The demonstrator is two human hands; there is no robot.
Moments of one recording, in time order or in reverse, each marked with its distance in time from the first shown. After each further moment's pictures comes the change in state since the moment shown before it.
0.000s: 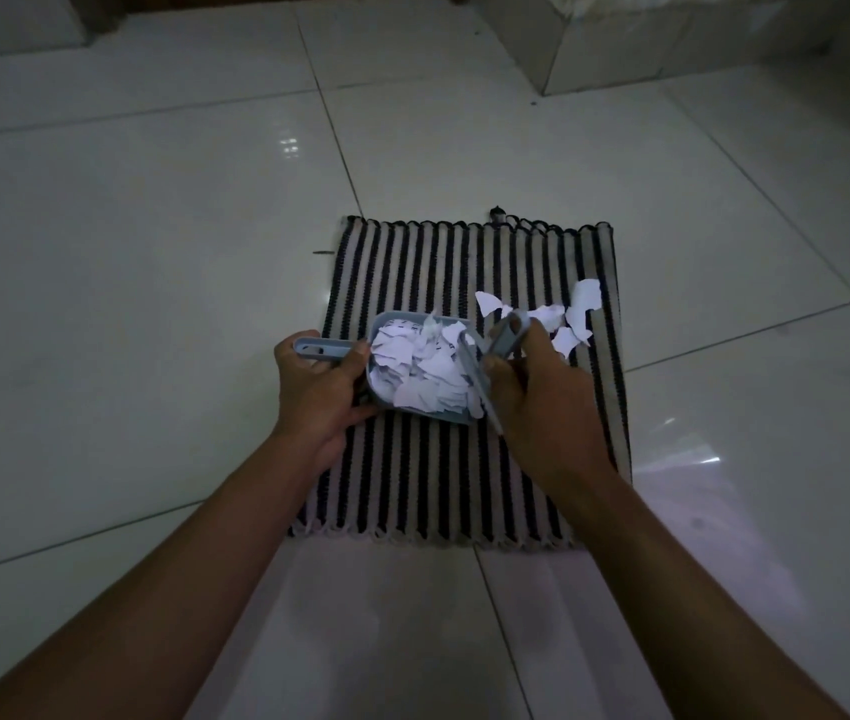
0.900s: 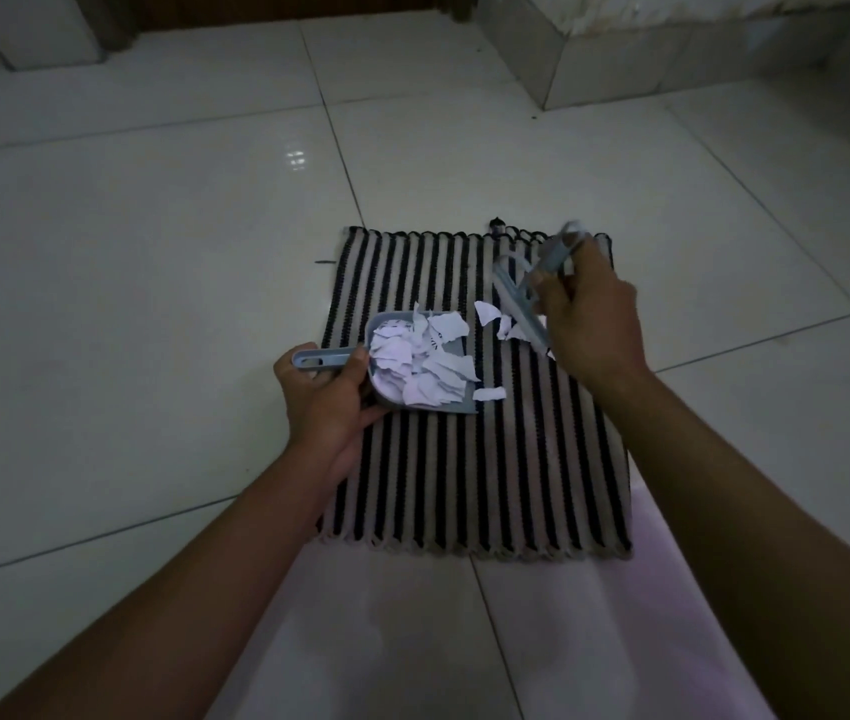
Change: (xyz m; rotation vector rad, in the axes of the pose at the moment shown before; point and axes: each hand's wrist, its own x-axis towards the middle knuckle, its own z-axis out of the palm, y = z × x) left_hand -0.007 -0.007 0.011 -0.124 0.065 0.025; right_hand 0.082 0.016 -0.033 0.021 0.137 0.038
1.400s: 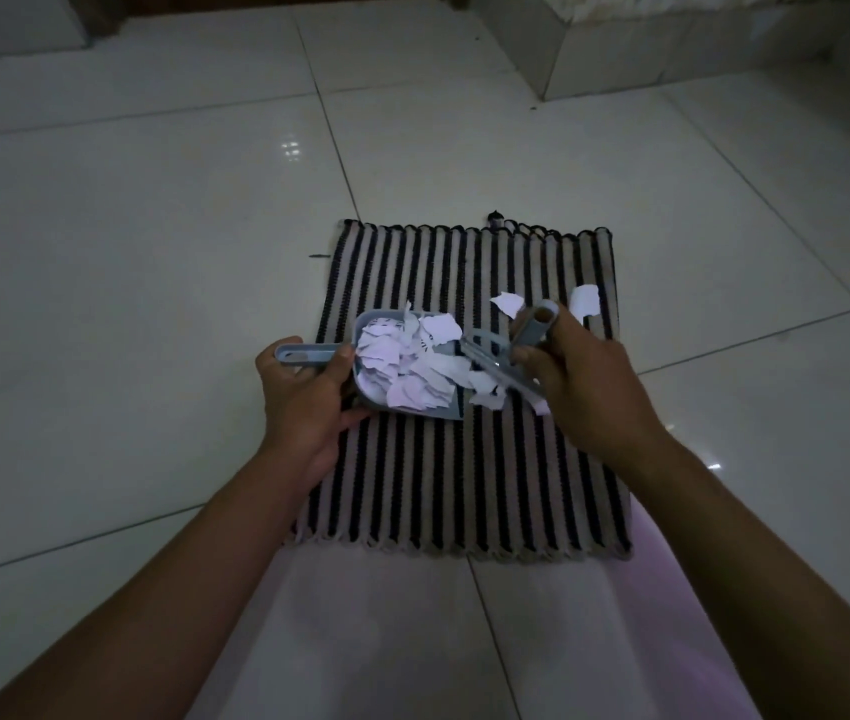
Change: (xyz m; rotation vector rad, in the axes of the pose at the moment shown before) left_hand 0.008 0.005 -0.013 0.078 -0.032 0.013; right_hand -0.050 0.013 -0.011 -0.125 -0.288 -0.122
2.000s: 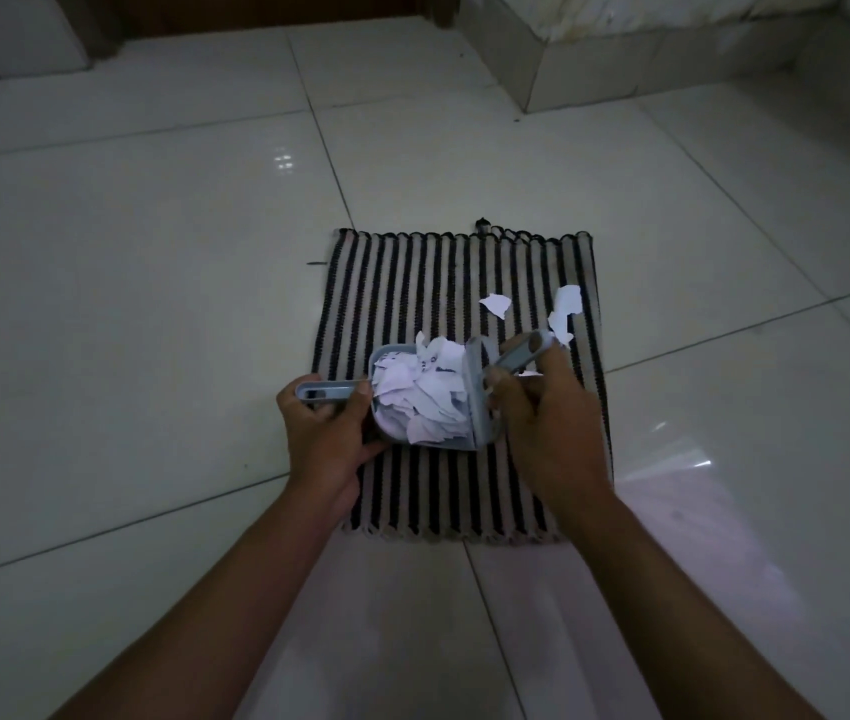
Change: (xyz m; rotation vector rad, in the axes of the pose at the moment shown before) left_hand -0.042 -0.020 0.001 -0.043 0.027 -0.025; right_hand -0.046 -0.032 0.030 0.240 0.264 0.122
